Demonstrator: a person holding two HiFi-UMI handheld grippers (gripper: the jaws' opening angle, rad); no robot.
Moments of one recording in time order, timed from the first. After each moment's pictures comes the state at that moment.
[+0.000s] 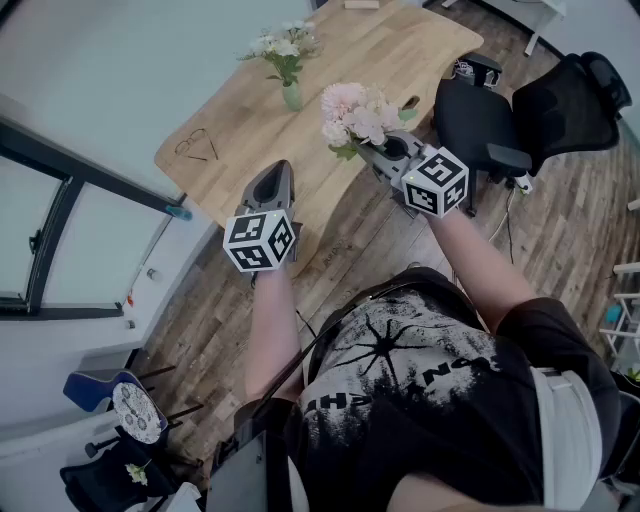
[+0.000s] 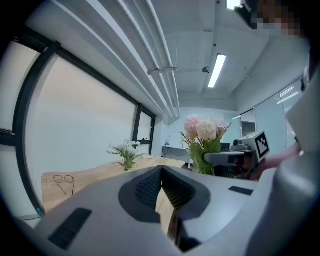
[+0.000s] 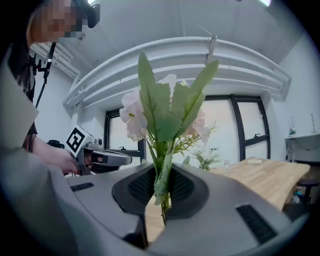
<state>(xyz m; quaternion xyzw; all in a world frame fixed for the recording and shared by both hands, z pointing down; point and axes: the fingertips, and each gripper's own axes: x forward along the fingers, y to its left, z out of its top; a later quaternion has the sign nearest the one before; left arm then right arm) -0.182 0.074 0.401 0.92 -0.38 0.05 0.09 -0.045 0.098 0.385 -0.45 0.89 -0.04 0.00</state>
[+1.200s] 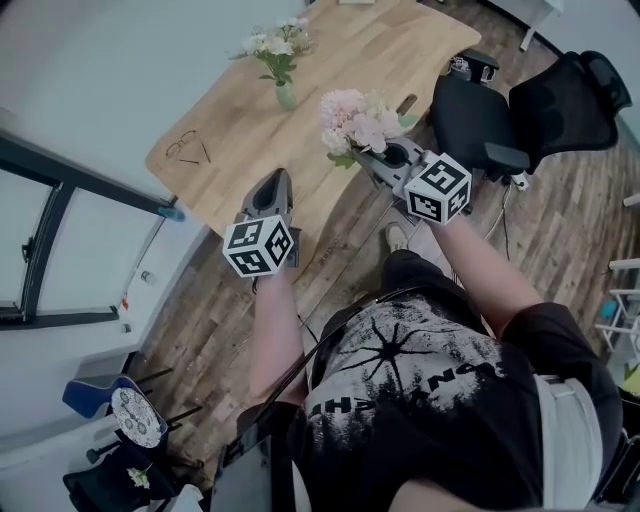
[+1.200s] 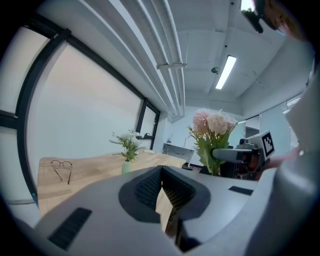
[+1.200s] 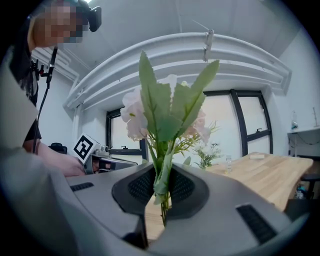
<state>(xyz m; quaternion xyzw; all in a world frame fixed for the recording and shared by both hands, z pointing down) -0.182 0.059 0.437 0.91 -0.39 0.05 0.14 -0.043 0.095 0.396 -0.44 0.90 -0.06 0.00</state>
